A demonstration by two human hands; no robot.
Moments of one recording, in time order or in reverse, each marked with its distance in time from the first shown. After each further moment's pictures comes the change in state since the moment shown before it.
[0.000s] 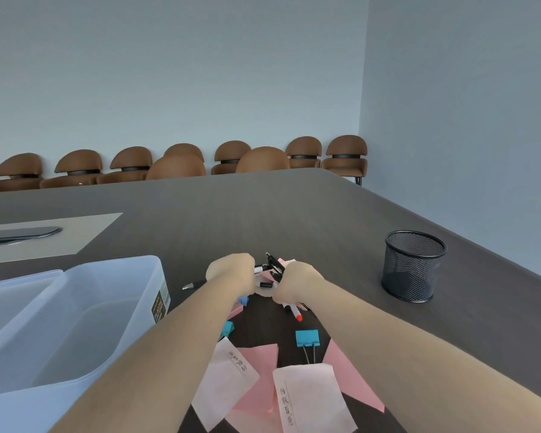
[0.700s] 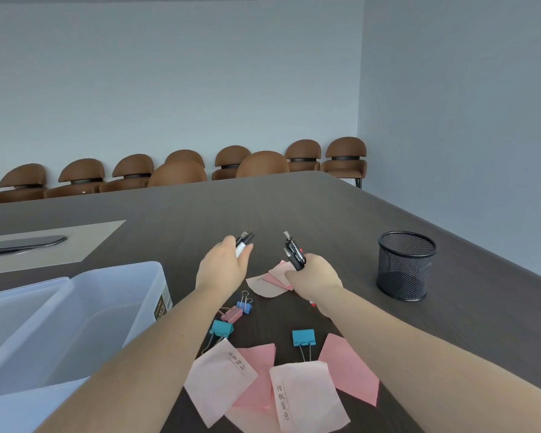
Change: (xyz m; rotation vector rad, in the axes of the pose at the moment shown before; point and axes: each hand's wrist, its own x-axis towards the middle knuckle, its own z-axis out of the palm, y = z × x) left_hand -0.020 -0.010 -0.010 -0.494 0.518 -0.006; right_hand -0.012 0.034 0.002 0.559 0.326 -0.028
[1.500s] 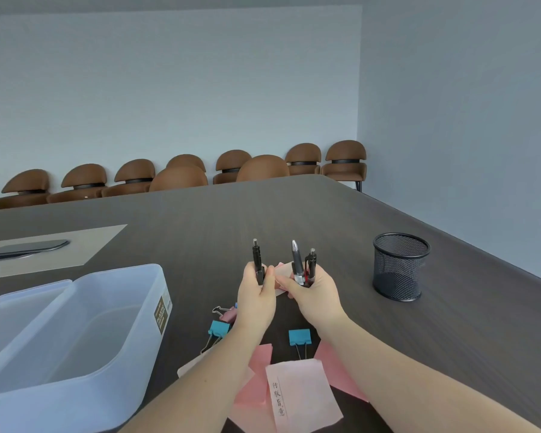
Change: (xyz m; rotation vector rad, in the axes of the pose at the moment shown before) left_hand -0.059 0.045 0.032 -0.740 -0.027 -0.238; right_hand -0.028 0.025 0.013 0.651 0.065 -0.197
